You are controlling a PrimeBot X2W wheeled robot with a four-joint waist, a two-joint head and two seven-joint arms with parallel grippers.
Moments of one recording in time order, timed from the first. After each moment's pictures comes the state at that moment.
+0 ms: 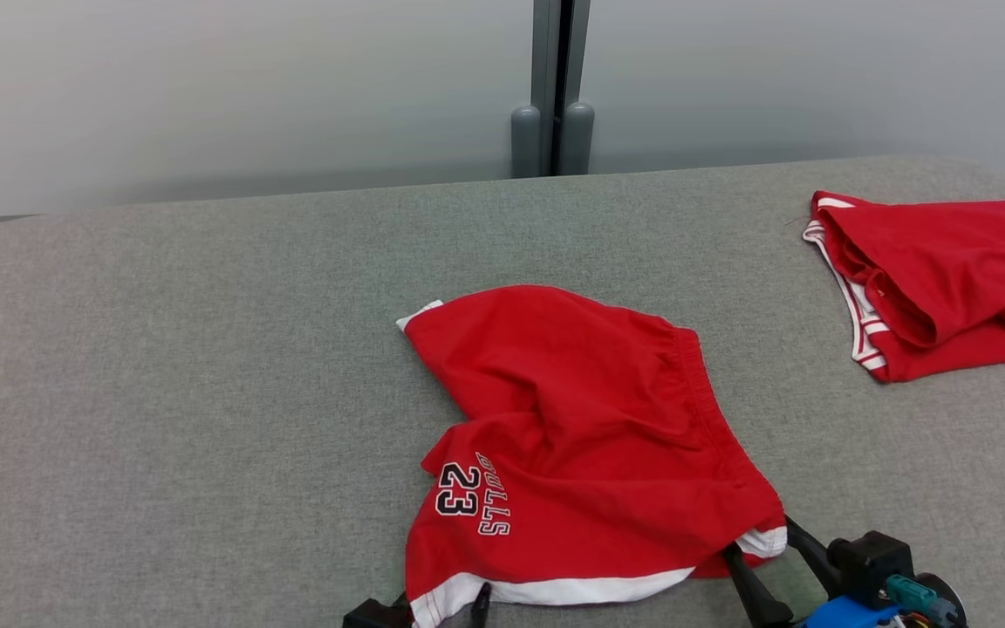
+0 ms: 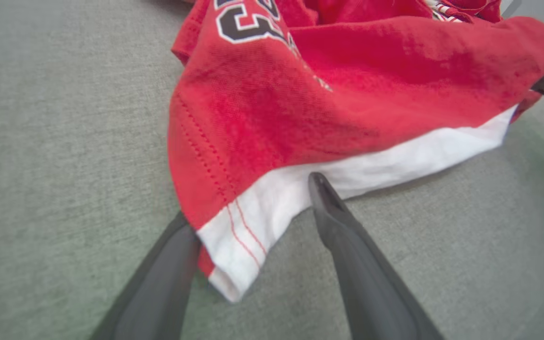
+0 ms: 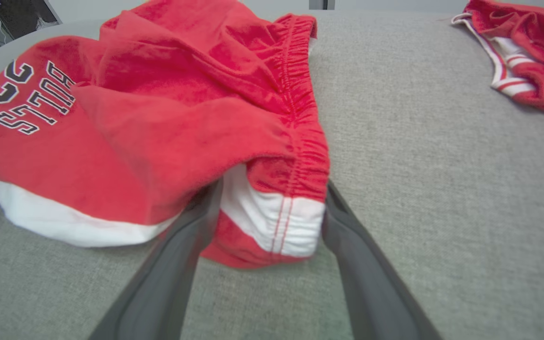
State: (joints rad) left arm -0.05 0.05 -0.48 0.64 -0.25 -0.13 -0.26; right arm -0.12 -0.26 0.38 0.53 0.35 0.13 -0.26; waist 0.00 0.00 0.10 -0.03
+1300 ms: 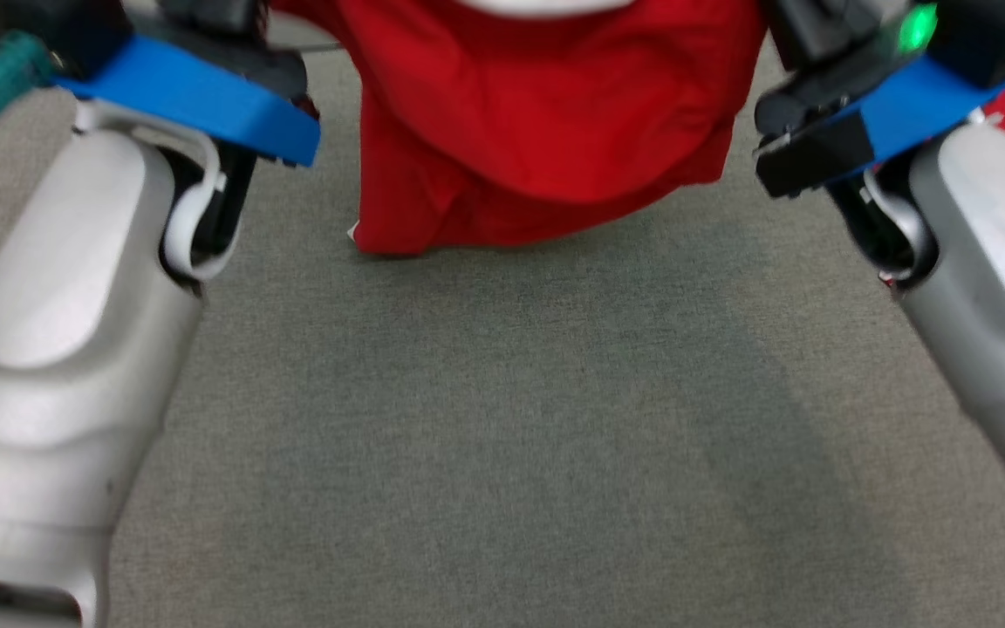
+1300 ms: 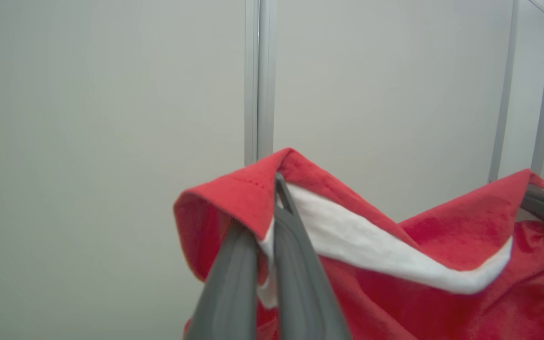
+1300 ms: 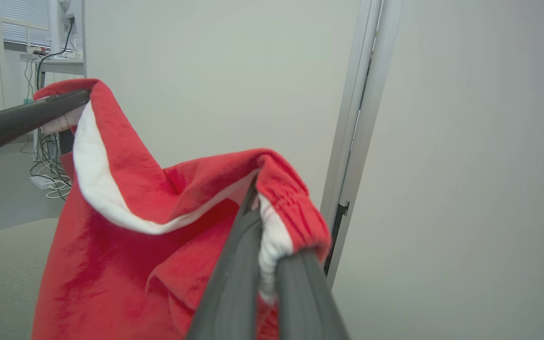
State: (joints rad) left arm -0.94 0.28 -0.46 0.43 -0.54 -0.13 -0.23; right arm -1.00 -0.34 0.54 0.44 0.50 0.13 -0.26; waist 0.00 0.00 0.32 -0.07
